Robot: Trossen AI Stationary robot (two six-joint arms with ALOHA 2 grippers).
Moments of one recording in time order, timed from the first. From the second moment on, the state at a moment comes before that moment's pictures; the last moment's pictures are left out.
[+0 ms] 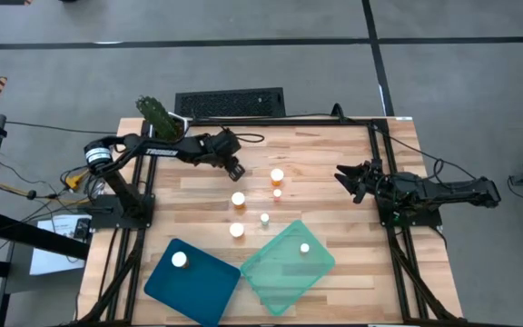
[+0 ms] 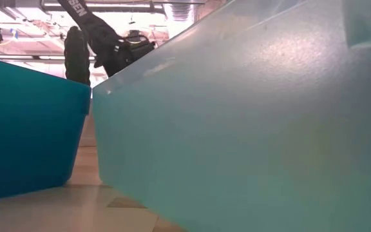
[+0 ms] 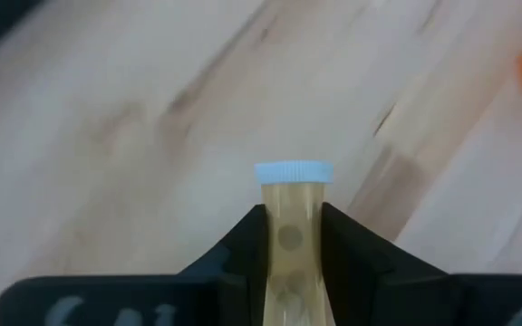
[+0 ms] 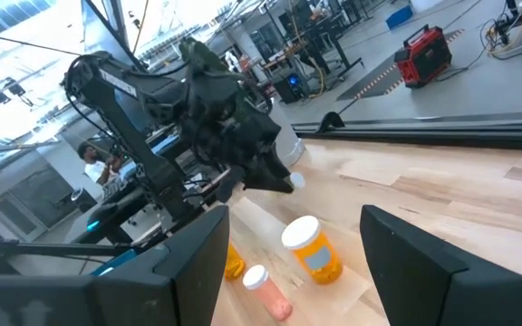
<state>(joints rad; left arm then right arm) 0.45 1.68 0.92 -0.23 -0.09 -0.21 0.04 0.07 0.02 0.07 0.48 0.58</state>
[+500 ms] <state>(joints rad) 0.28 1.47 0.70 0.73 -0.01 -0.29 0.02 0.14 0.05 0.19 0.47 0.54</state>
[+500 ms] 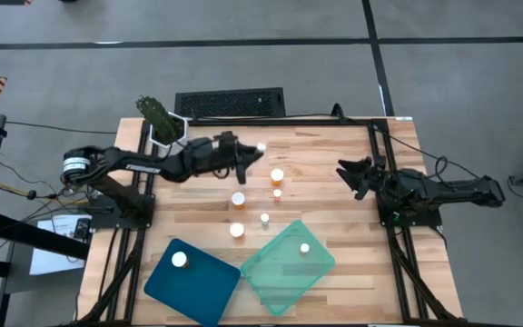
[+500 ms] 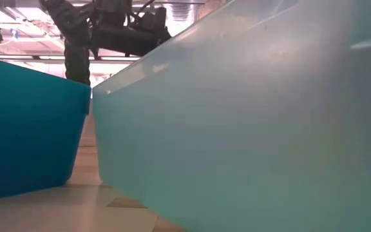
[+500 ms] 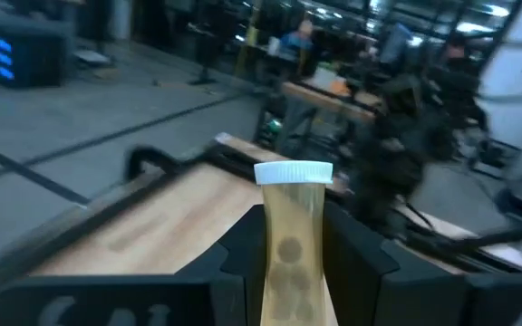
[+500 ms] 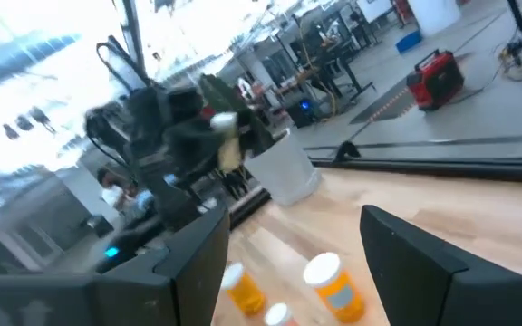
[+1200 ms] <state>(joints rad) 0.13 1.47 0.67 0.94 -0.11 -0.24 -0.20 1.12 0.90 0.19 -0.01 0.18</state>
